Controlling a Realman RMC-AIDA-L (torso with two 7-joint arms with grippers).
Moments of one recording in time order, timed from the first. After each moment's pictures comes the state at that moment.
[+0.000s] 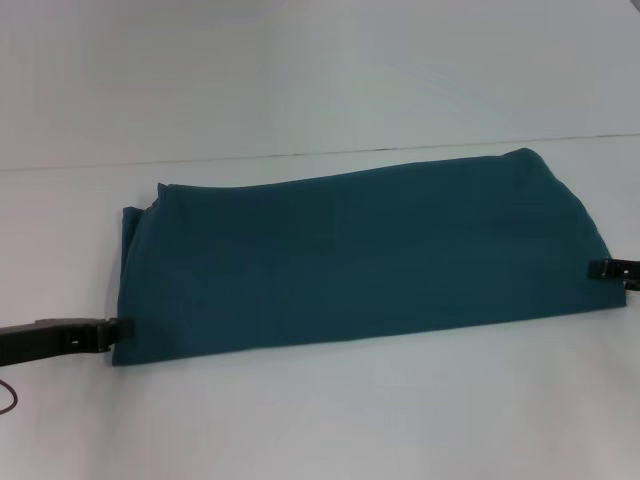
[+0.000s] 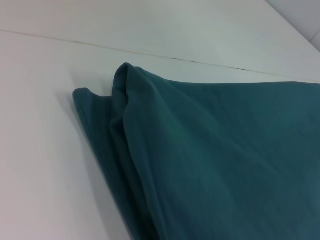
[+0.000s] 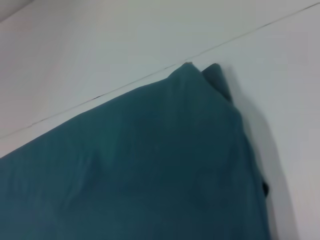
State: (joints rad) left arm -0.54 -2.14 0.55 0.78 2.35 1.24 -1.97; right arm 0.50 1.96 -0.47 -0.66 -2.32 -1.13 2.17
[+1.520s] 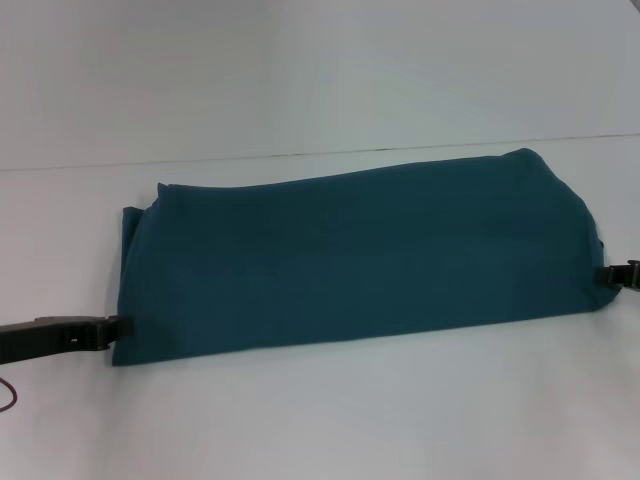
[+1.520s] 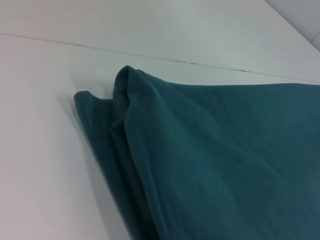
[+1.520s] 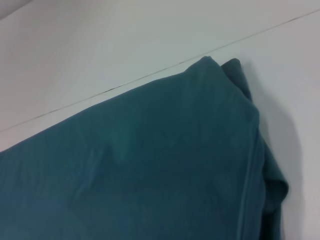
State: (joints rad) left arm -0.54 -2.13 0.55 0.78 2.35 1.23 -1.97; right arm 0.51 1.98 -0.48 -0.66 -2.32 -1.13 2.13
